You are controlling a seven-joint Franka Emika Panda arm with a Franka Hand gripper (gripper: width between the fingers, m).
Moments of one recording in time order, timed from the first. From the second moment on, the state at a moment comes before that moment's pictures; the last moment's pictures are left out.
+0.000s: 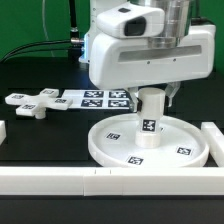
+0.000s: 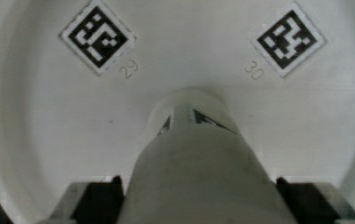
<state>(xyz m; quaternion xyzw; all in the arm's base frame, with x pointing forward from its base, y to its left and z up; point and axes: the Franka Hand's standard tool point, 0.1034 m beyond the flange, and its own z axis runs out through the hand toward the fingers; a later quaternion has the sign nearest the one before) 0.549 0.043 0.069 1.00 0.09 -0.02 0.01</state>
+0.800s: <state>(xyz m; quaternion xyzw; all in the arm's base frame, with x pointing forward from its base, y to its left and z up) 0.538 0.043 0.090 1.00 -0.01 -0.02 0.01</state>
